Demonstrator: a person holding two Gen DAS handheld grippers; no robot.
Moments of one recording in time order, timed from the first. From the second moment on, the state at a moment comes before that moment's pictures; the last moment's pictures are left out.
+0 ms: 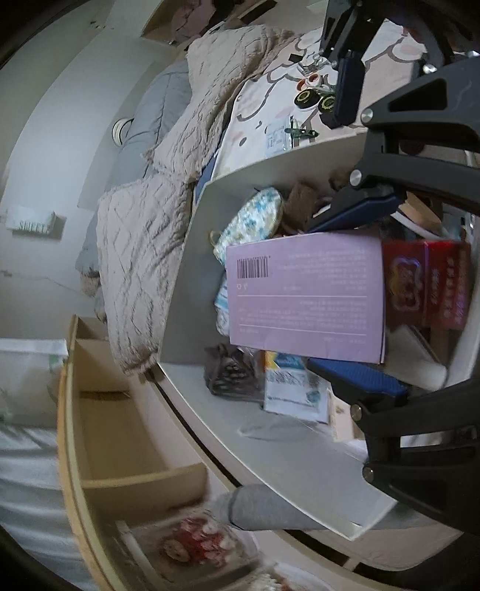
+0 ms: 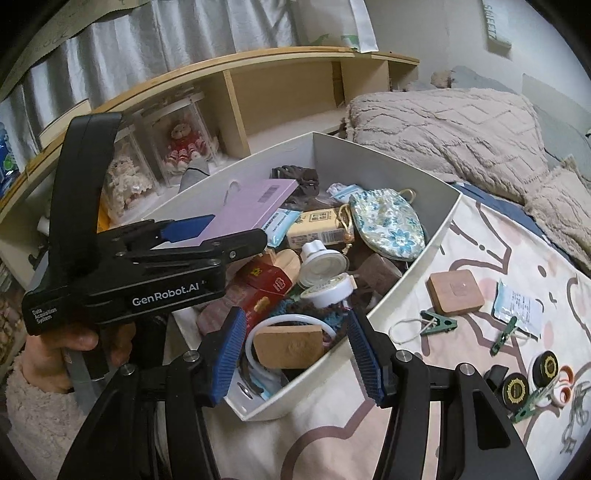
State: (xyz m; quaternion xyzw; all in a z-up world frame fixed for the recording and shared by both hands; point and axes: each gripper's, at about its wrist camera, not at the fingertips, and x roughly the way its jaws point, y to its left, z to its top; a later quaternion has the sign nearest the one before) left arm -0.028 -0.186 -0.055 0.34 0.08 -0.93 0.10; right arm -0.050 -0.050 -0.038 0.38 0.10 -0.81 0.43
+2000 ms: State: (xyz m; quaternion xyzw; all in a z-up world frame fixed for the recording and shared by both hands) left arm -0.030 -0.100 -0.047 0.30 0.05 -0.95 0.05; right arm -0.078 0.118 -0.034 0.29 0.05 -0.91 0.29
